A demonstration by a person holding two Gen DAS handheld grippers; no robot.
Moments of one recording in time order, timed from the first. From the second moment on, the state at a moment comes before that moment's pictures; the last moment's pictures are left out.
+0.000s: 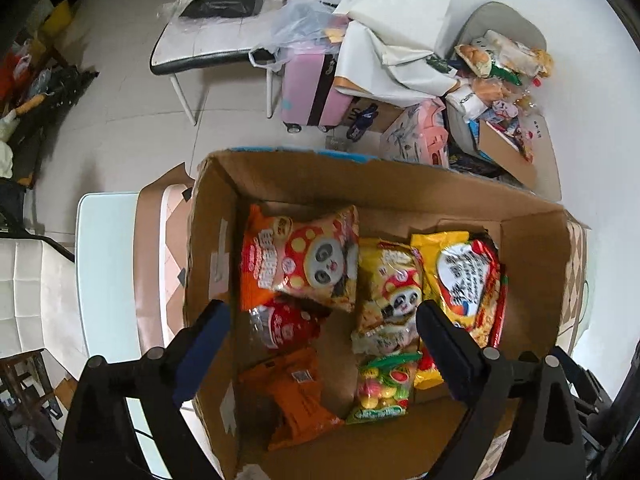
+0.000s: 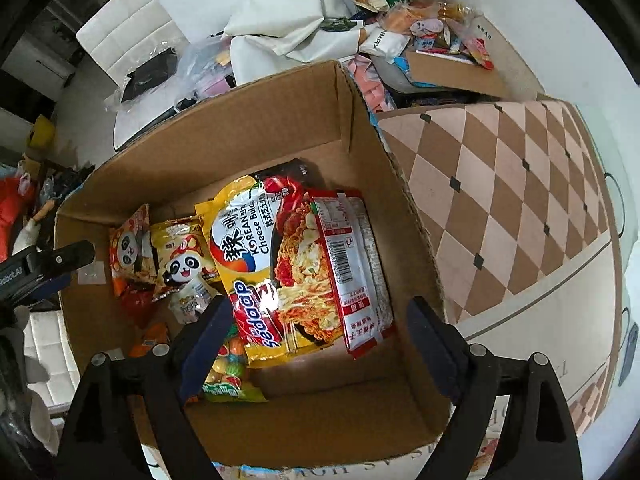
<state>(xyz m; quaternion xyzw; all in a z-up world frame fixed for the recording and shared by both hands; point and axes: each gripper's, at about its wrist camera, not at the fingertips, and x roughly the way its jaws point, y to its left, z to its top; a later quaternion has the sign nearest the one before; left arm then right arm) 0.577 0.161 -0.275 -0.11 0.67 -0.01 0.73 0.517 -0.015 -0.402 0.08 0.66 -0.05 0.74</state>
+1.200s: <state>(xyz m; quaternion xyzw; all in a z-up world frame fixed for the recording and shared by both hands) 0.323 0.108 -0.127 -0.03 0.48 0.02 0.88 0.323 0.009 -0.259 0.01 0.52 0.02 0.86</state>
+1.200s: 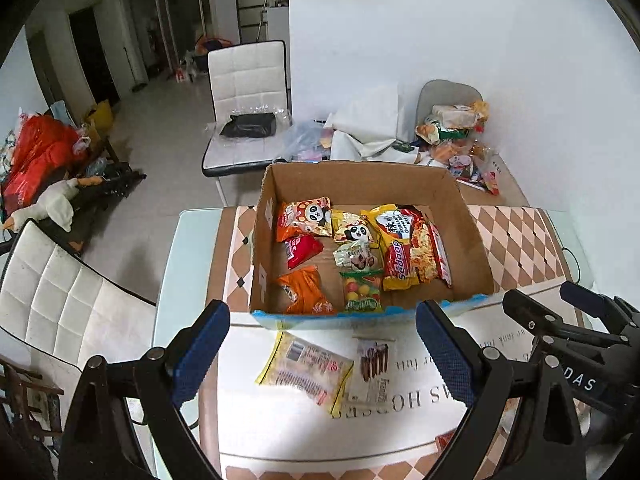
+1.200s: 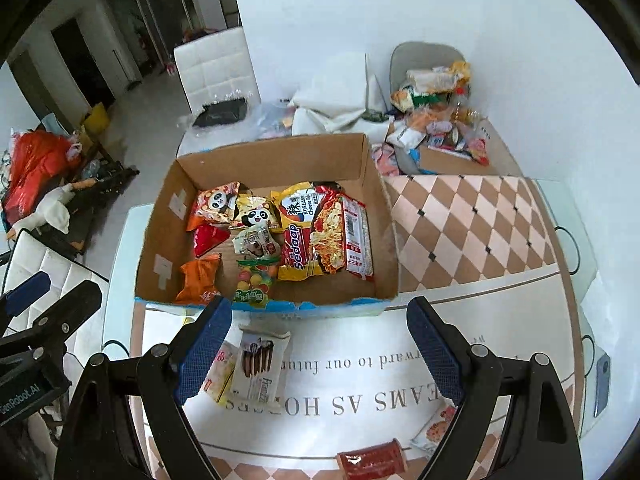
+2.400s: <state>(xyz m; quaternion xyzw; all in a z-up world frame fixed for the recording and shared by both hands) 0.247 0.112 -0.277 -0.10 0.64 0.10 0.75 0.177 -0.134 -0.530 0.34 0.75 -0.13 0.55</state>
